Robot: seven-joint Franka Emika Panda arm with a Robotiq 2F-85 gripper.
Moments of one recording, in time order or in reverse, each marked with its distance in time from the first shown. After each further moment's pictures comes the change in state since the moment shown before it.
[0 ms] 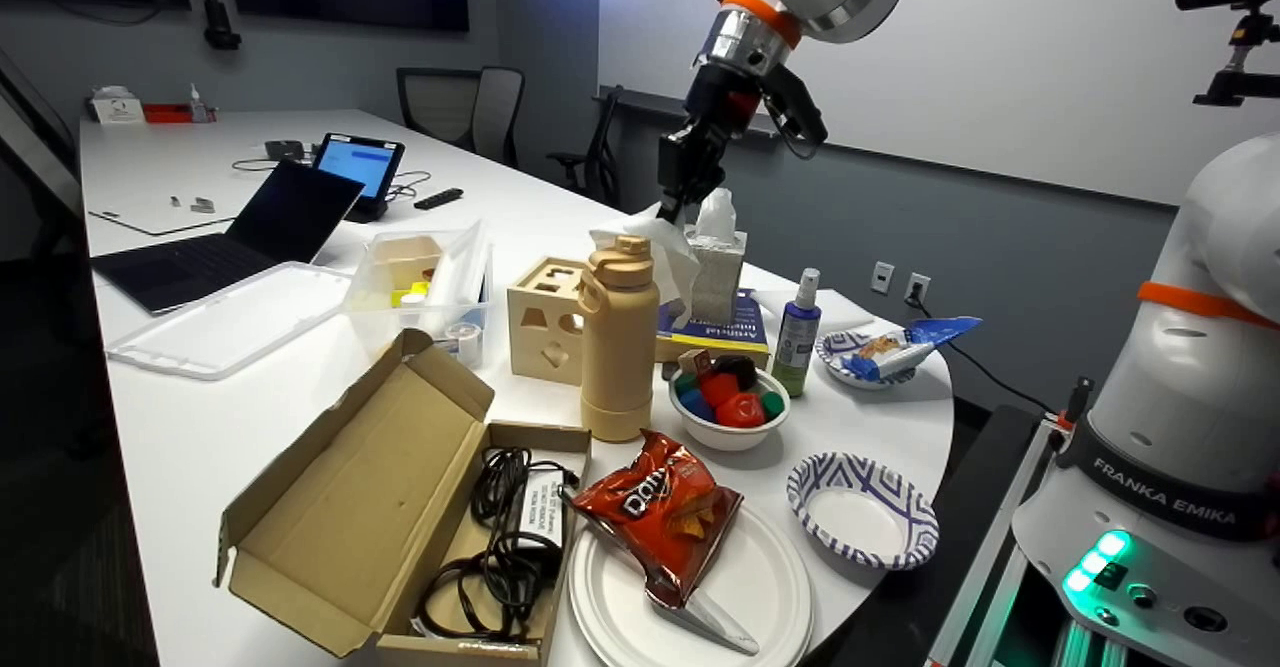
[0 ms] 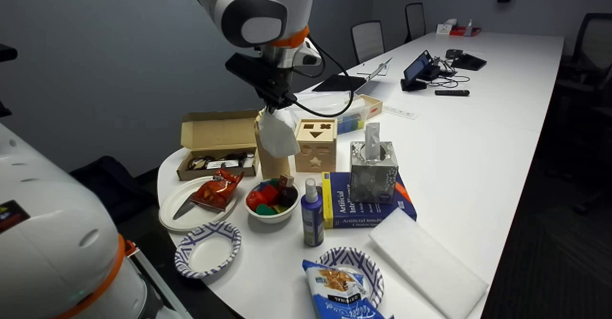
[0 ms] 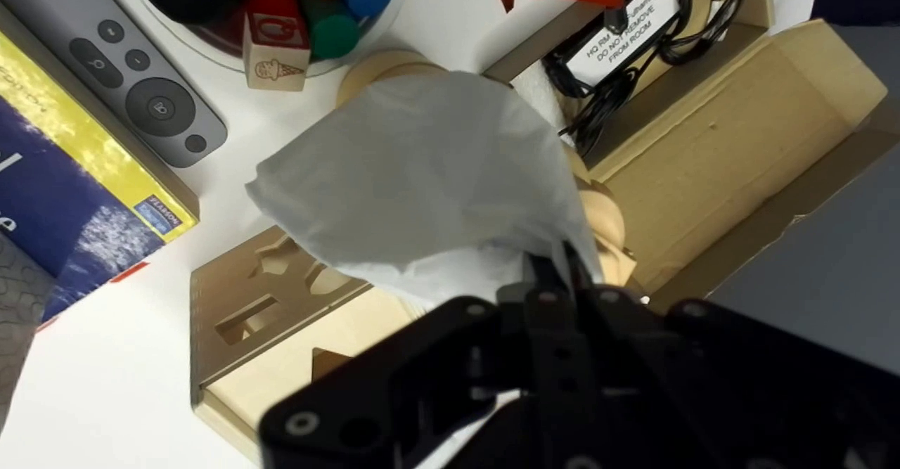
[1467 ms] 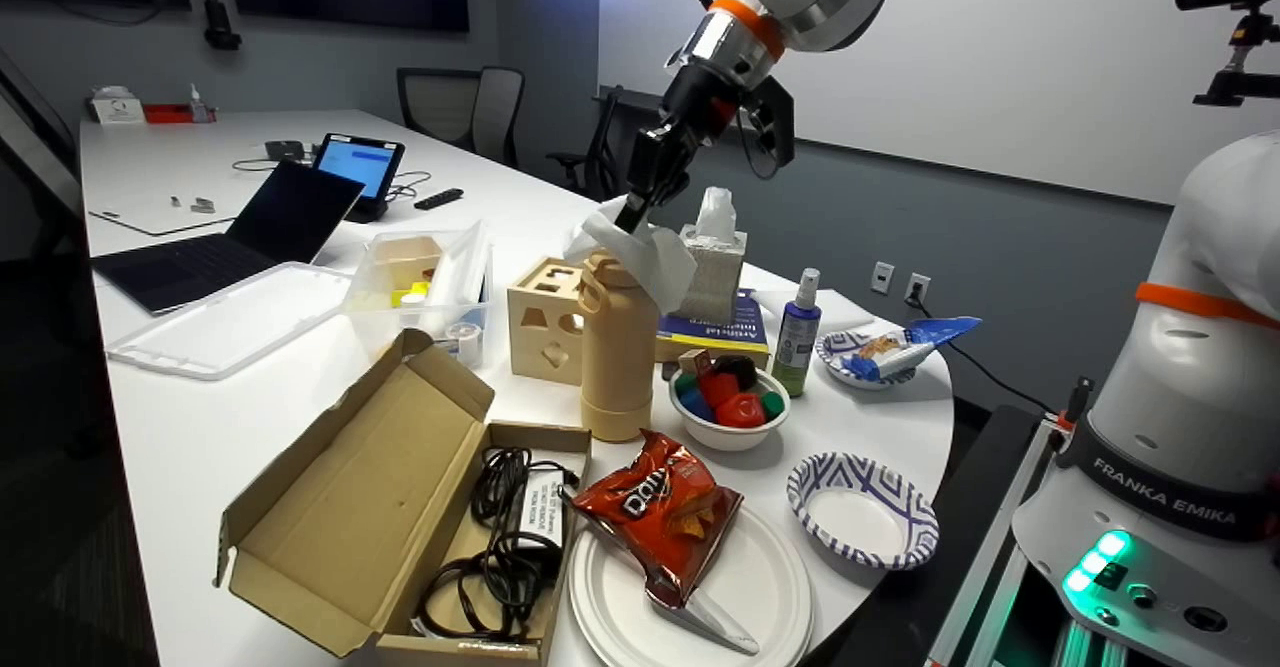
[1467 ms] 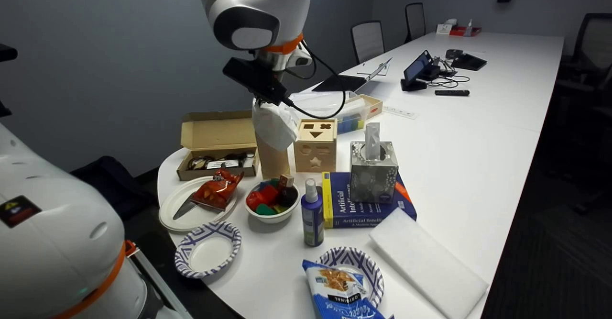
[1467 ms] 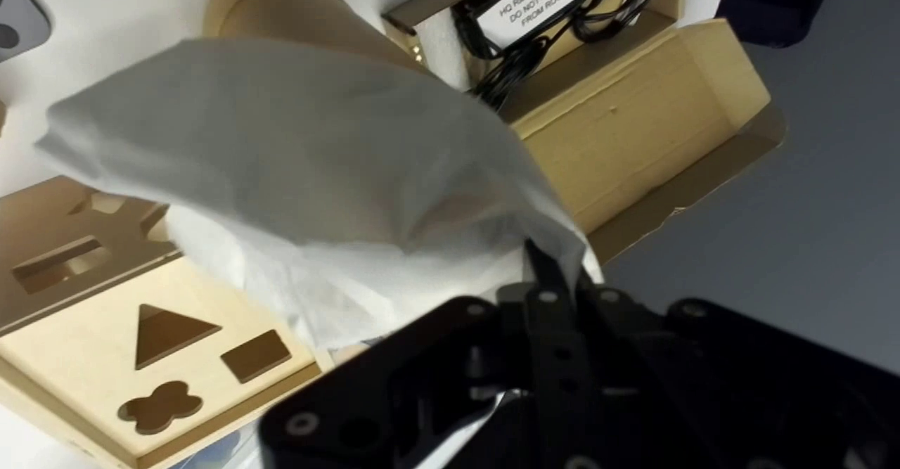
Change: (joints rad) arm 0.063 0.034 -0.003 0.015 0.231 0.017 -0.281
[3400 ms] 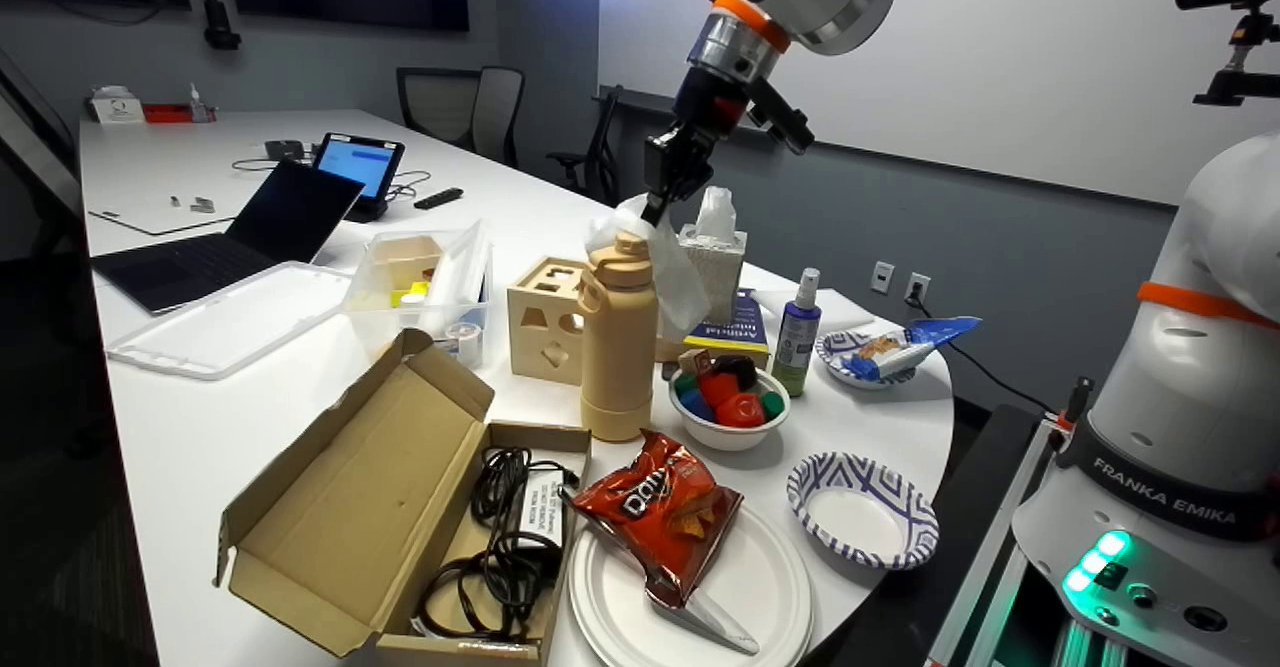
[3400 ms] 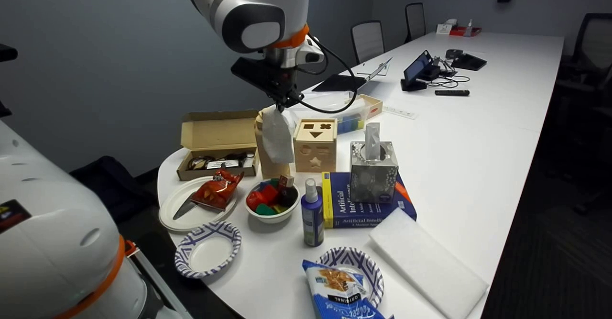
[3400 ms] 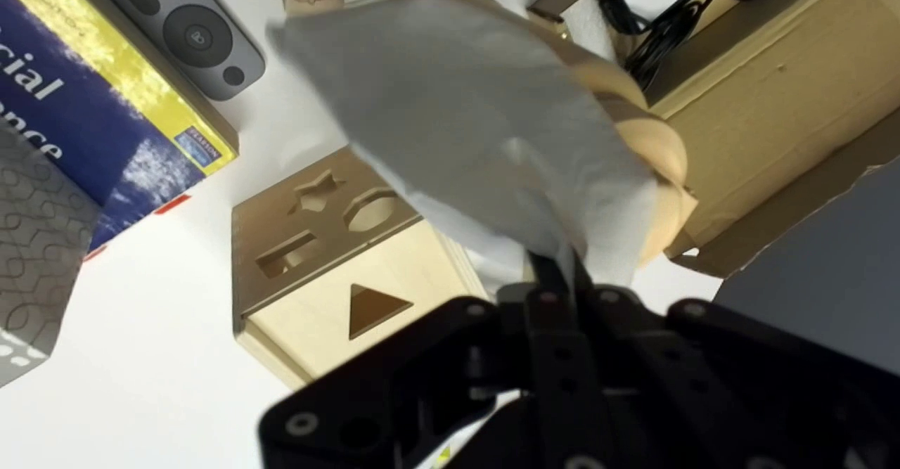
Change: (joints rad) arm -0.056 -0.002 0.019 -0.016 -0.256 0.135 0.309
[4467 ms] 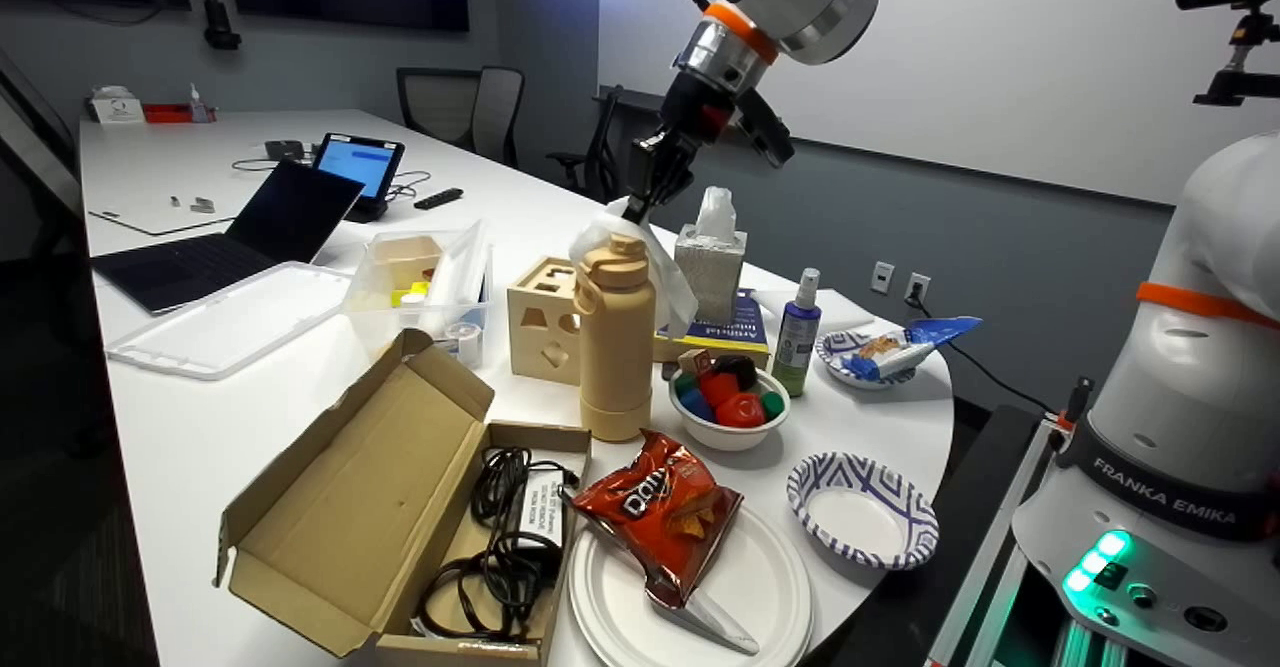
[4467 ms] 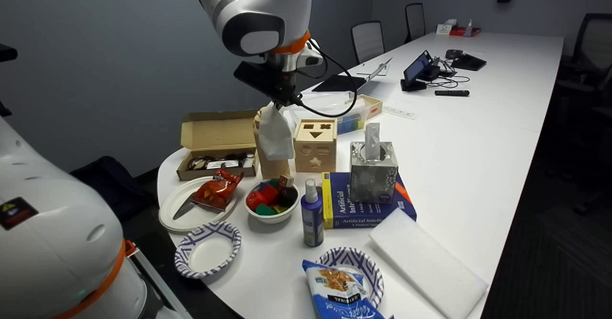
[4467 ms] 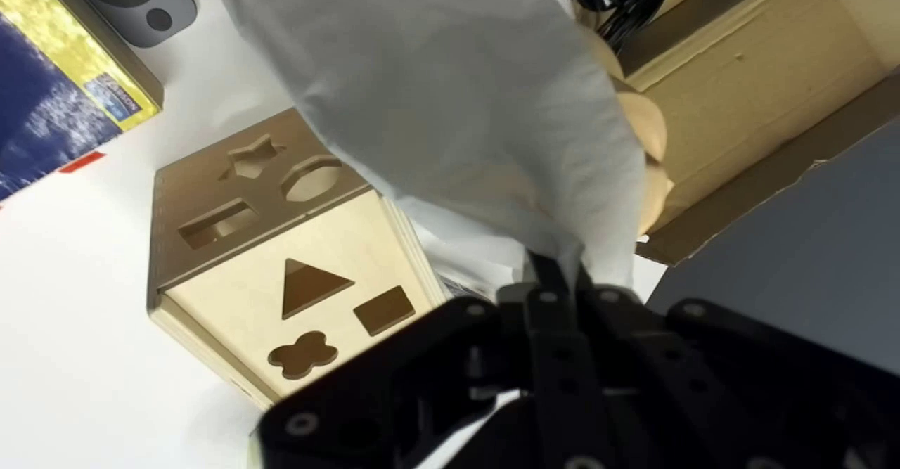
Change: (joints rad) arm 0.037 0.046 -0.013 0.027 0.143 0.015 -0.172
